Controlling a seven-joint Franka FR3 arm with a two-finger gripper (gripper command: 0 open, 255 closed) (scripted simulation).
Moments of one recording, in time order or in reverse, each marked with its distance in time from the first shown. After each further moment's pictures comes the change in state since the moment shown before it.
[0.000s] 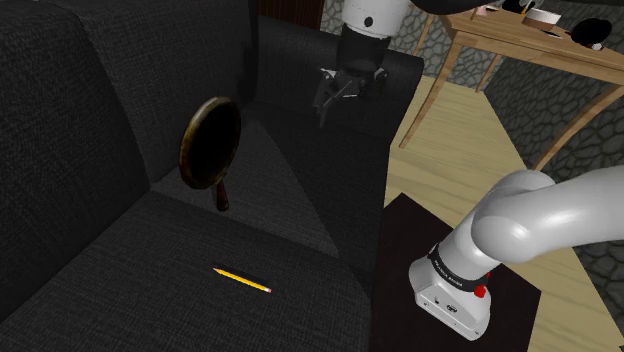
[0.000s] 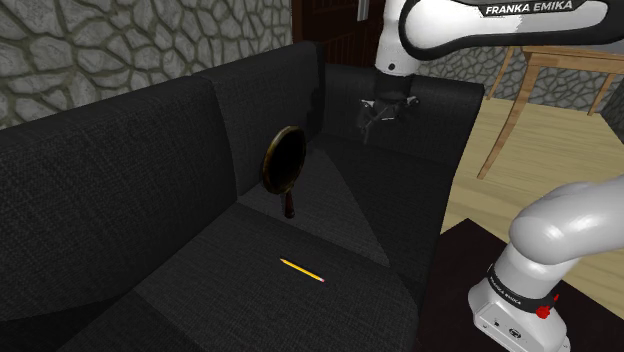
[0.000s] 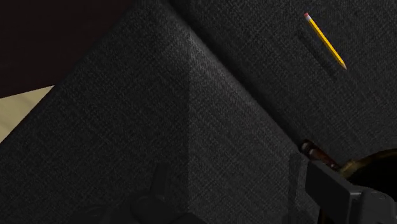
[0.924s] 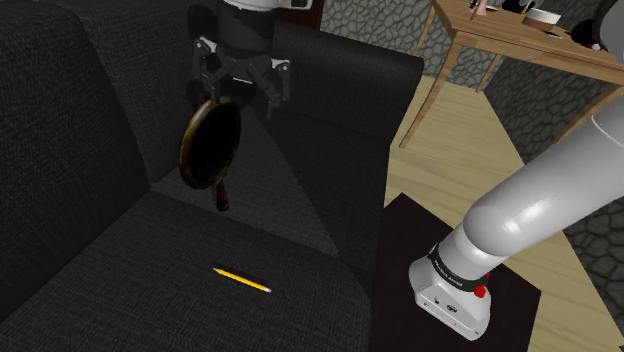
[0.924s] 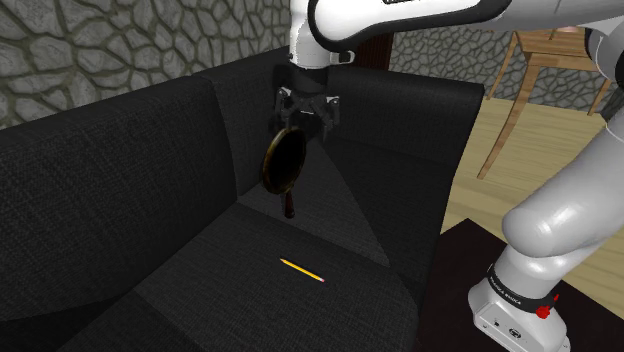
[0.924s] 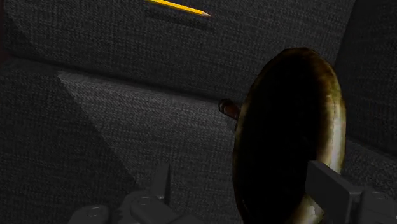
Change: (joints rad) arm -0.181 0.508 0.409 0.476 -0.138 0.062 0.885
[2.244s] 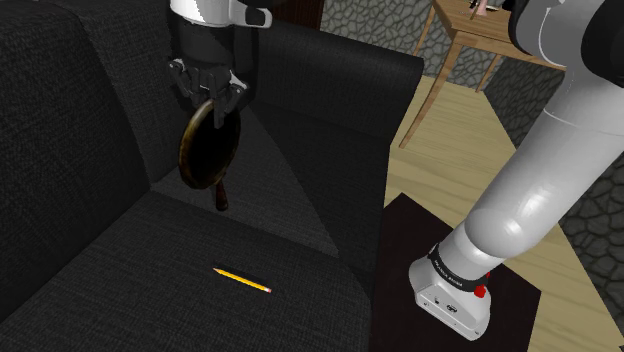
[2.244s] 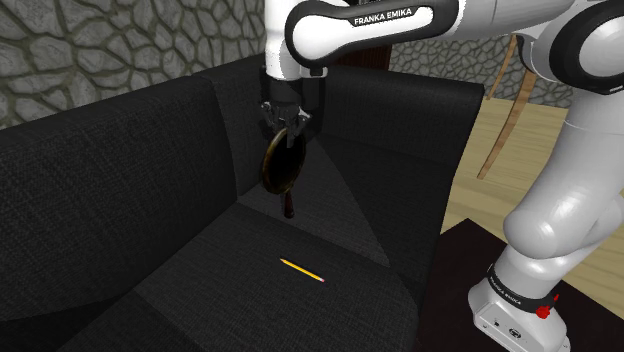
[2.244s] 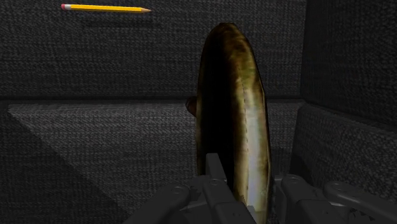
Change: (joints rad) arm 0.043 0.283 0.059 0.151 -0.223 0.053 0.350
